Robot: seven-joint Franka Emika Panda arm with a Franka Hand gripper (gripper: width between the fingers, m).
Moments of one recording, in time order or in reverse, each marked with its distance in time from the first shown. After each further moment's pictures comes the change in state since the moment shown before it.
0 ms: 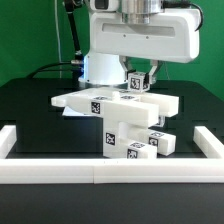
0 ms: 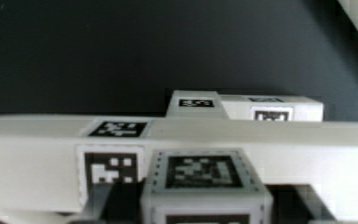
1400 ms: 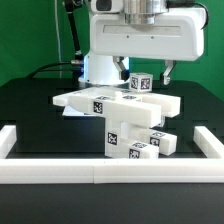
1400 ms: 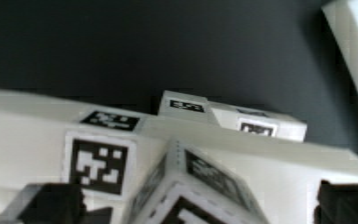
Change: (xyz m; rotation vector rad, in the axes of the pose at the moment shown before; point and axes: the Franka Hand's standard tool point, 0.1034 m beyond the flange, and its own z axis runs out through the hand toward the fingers) arm -0.004 -0.003 0.001 0.007 -0.005 -0.372
